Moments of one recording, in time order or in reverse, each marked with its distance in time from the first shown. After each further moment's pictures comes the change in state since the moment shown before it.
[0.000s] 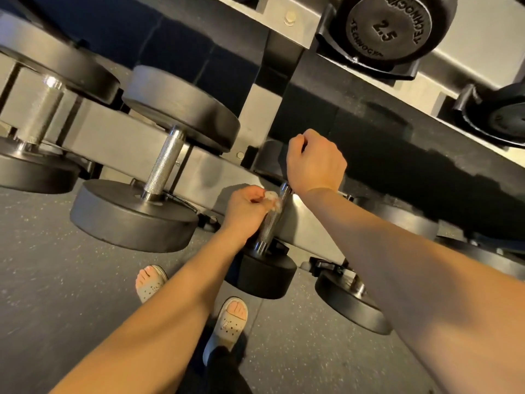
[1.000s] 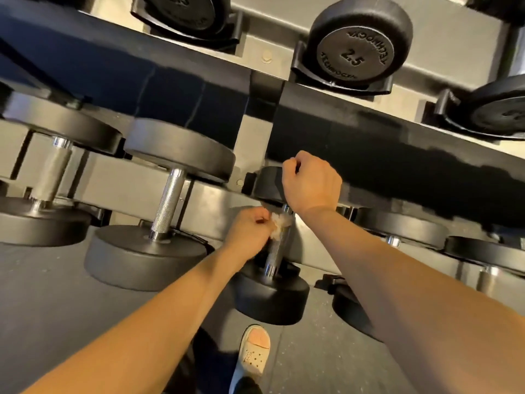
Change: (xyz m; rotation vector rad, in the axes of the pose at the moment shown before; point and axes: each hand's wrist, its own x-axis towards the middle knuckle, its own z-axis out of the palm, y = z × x) left_hand 0.014 0.011 -0.011 0.240 -0.091 0.001; right_hand 0.001 -0.001 -0.003 0.012 -0.026 0.030
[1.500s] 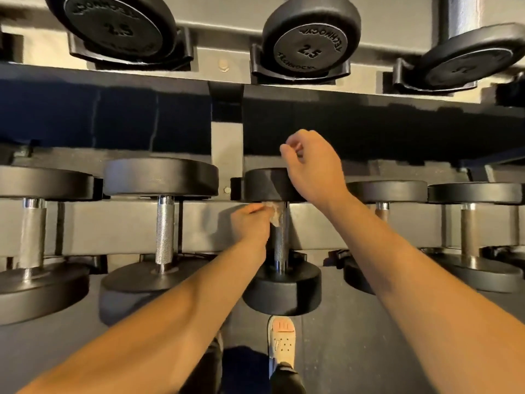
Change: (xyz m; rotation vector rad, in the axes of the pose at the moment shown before) left_hand 0.006 0.029 0.009 -0.302 0.172 -0.248; right_hand -0.006 -0.004 -0.043 0.160 0.022 0.035
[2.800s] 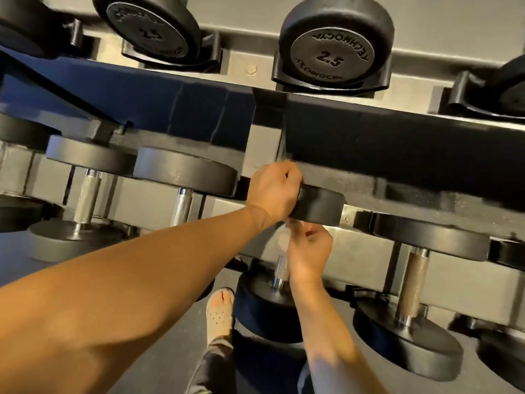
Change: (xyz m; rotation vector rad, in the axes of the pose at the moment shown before) left_hand 0.014 0.066 0.033 0.764 -0.007 0.732; right_hand -0.075 0.046 0.091 0.857 0.063 0.605
